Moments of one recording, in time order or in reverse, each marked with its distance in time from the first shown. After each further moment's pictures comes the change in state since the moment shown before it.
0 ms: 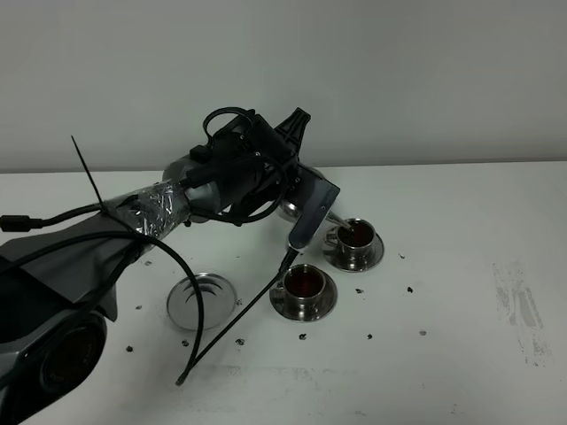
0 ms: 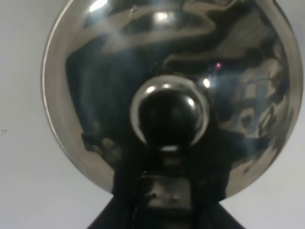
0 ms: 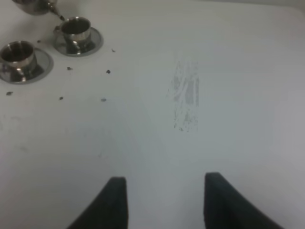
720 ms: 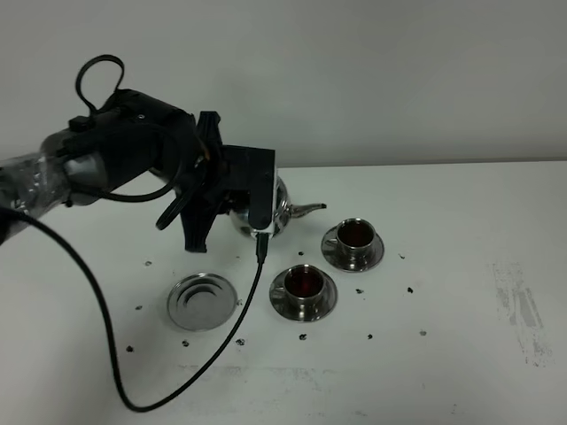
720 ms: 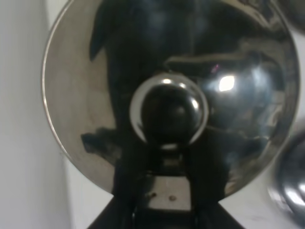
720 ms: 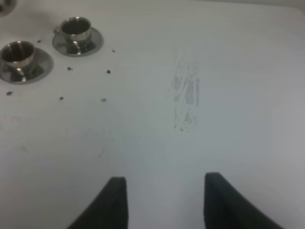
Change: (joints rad) left arm 0.150 -0.319 0.417 -0.430 -0.025 -0.129; right arm 0.000 0.000 0.000 0.000 0.000 0.000
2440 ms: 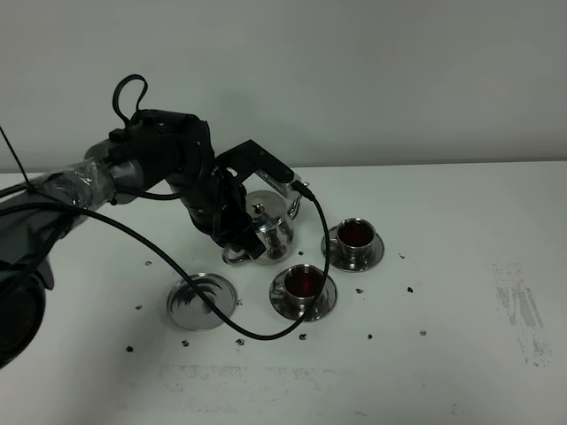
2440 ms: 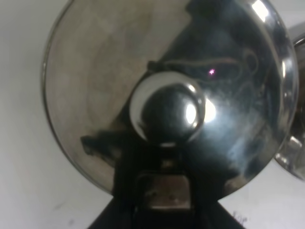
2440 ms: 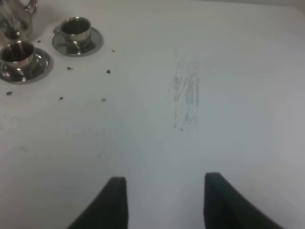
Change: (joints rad) left arm 0.037 0.254 -0.277 -0.185 0.246 -0.681; right arm 0.000 0.000 0.000 0.000 0.000 0.000
